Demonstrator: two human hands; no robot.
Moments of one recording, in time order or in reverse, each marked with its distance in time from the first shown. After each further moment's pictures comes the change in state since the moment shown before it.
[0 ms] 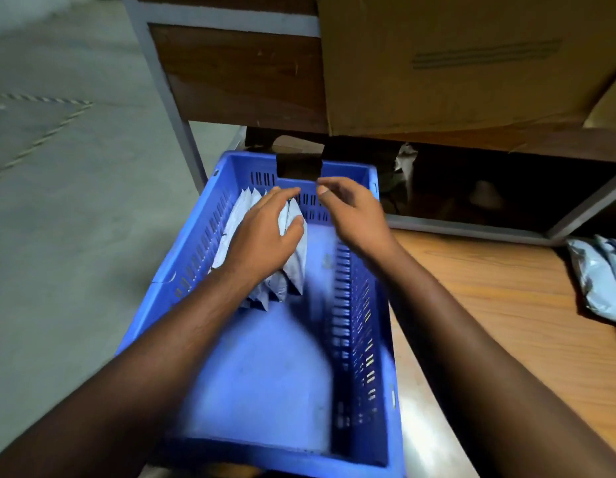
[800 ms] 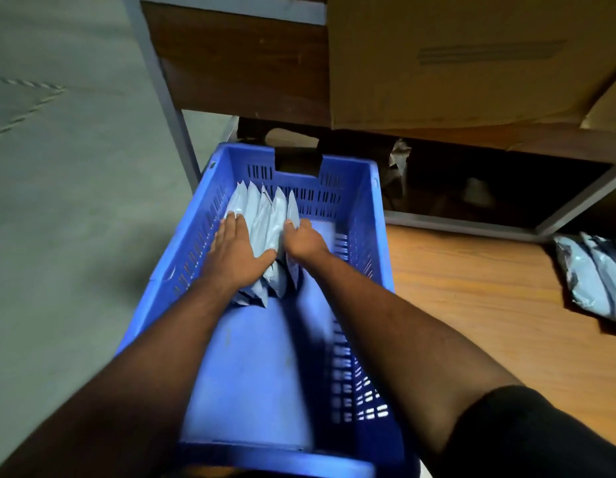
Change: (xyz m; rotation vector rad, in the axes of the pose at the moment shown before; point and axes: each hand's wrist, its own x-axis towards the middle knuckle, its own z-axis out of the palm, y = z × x) left_hand -0.010 -0.093 0.020 0.365 -0.258 -0.362; right_hand 0.021 0.052 0.097 -0.329 -0.222 0.542
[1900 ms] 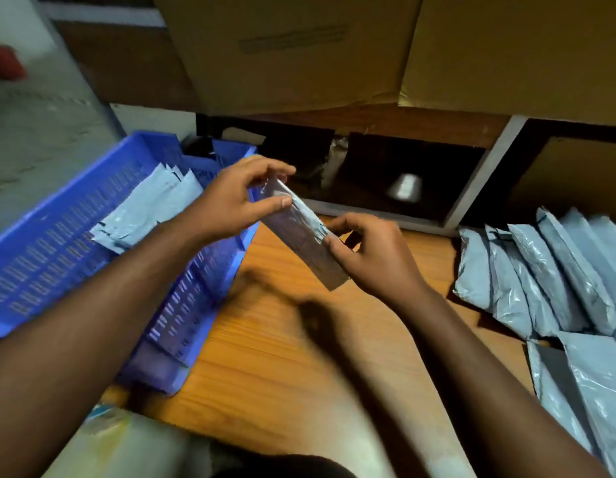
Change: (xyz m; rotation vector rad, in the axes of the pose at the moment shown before) left_hand -0.113 0.329 0.010 -0.327 0.152 0.596; right_hand -0.142 0.261 -0.333 -0.105 0.236 -0.791
